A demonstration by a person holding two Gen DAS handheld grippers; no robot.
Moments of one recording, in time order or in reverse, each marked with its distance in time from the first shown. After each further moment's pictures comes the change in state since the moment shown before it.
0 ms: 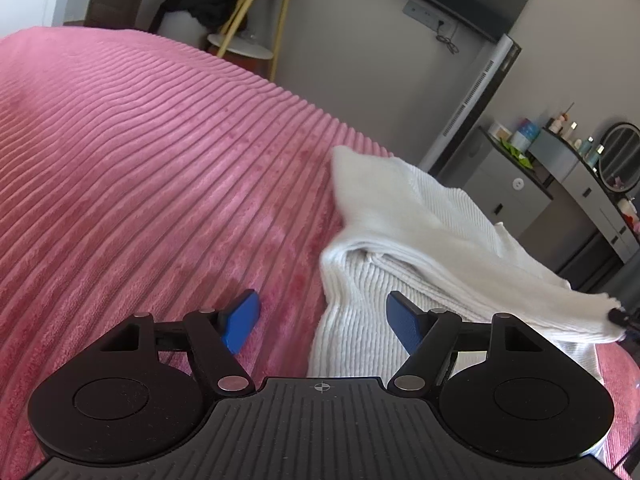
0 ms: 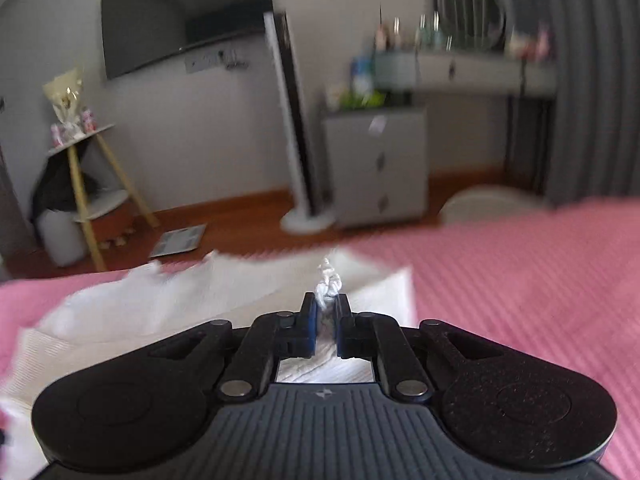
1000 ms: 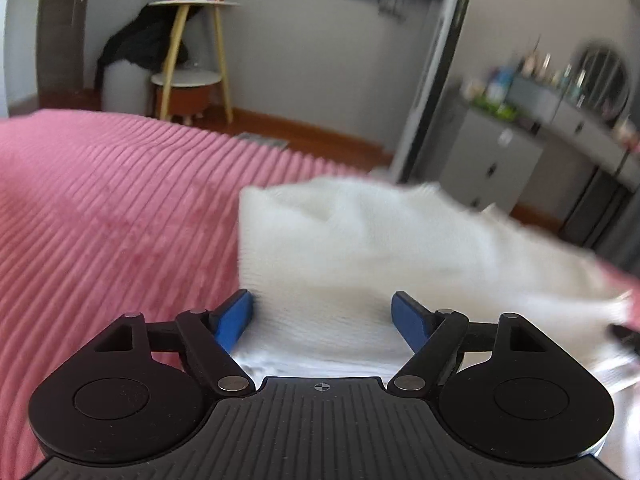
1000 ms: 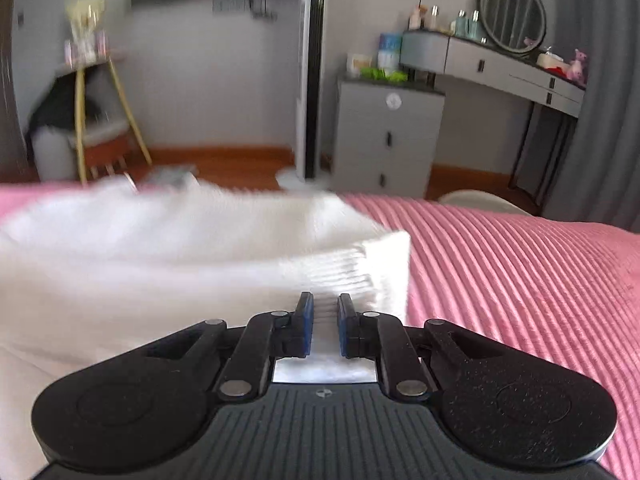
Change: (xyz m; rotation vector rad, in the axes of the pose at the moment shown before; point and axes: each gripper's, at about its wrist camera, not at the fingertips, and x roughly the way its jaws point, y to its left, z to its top) left arm 0.081 -0.084 0.040 0.302 0.010 0.072; right arm 0.044 0.002 -0.025 -0.204 0.131 -0.038
